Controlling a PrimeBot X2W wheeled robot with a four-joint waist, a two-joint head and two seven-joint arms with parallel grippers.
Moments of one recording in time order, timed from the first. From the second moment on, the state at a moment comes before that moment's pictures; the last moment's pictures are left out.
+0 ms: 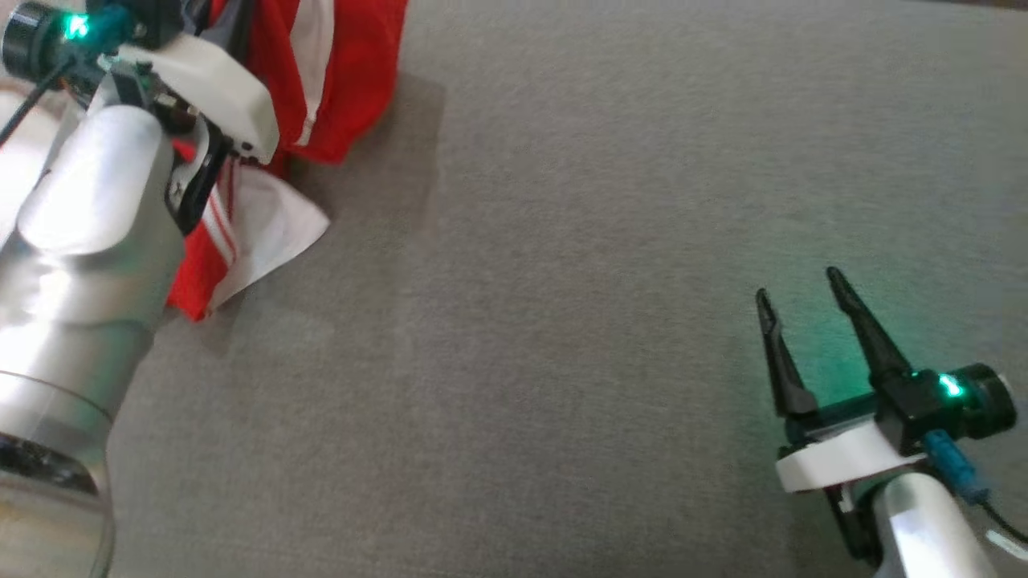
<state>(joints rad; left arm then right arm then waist) -1.12 0.31 -0.70 0.90 -0.54 -0.13 -0.12 -0.07 -0.14 0.10 0.15 -0.05 0.12 -0.26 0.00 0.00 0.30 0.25</state>
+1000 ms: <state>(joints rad) -1.11 0.37 -1.14 0.46 -0.69 -0.13 0.13 -0.14 -0.05 0.22 0.15 0.11 0.12 -0.26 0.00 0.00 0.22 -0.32</state>
